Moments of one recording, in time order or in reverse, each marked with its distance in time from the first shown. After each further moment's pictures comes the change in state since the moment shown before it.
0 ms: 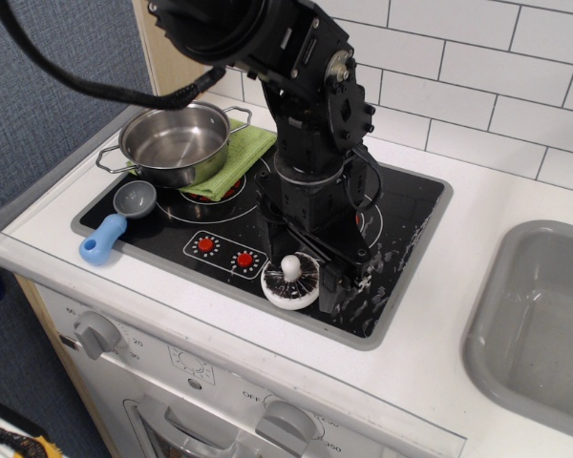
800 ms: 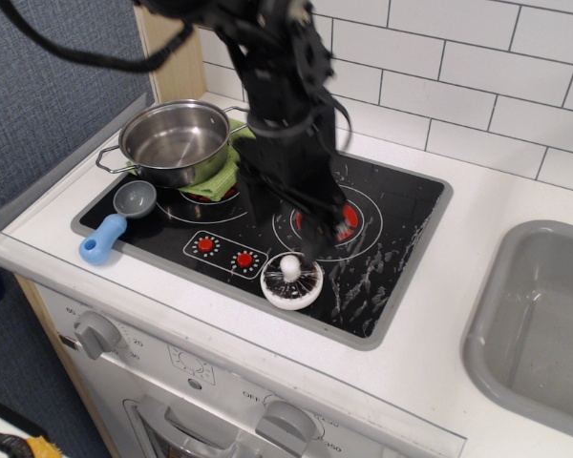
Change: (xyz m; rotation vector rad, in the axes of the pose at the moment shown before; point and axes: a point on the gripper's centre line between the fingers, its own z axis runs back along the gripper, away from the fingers) arm 0.008 0.045 0.012 -0.018 -0.032 0.098
